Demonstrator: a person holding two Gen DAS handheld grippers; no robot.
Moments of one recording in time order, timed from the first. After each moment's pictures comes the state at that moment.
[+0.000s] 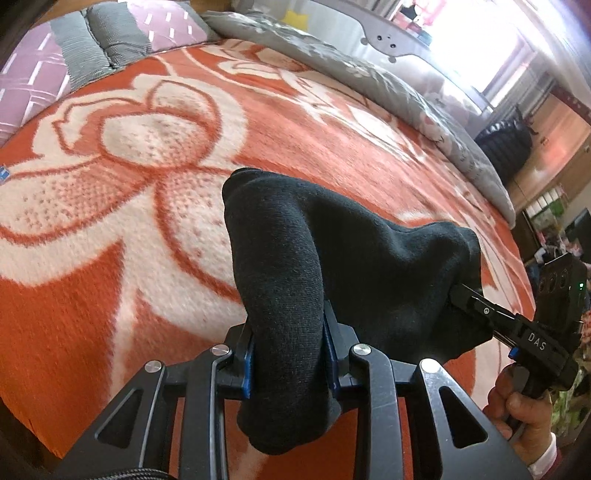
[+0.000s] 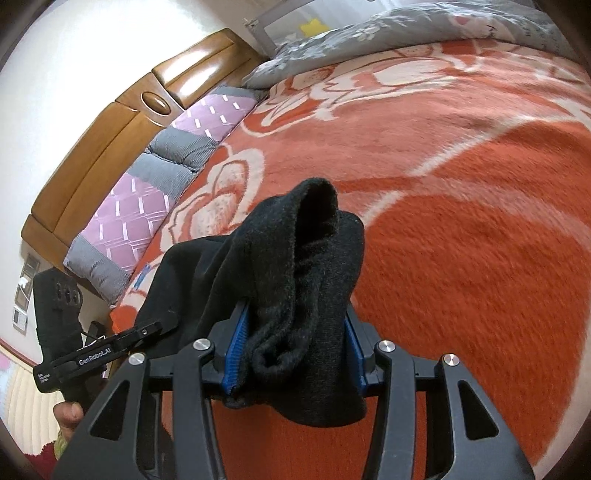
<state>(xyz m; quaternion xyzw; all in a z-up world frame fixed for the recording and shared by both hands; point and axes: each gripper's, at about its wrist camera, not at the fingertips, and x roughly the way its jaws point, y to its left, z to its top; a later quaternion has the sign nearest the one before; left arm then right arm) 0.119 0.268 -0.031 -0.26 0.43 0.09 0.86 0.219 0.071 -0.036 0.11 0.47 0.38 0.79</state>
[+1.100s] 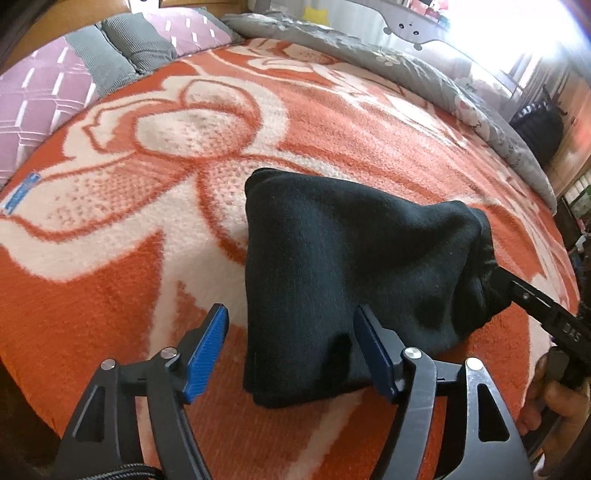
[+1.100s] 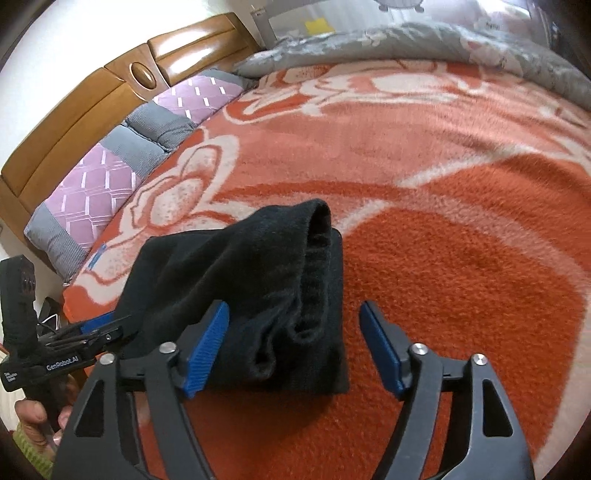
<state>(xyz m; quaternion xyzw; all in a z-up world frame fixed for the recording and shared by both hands) 0.111 0.267 -0.057 -0.19 0.45 0.17 0.85 0.213 0.085 -0.047 0.03 0.45 0.34 0.83</state>
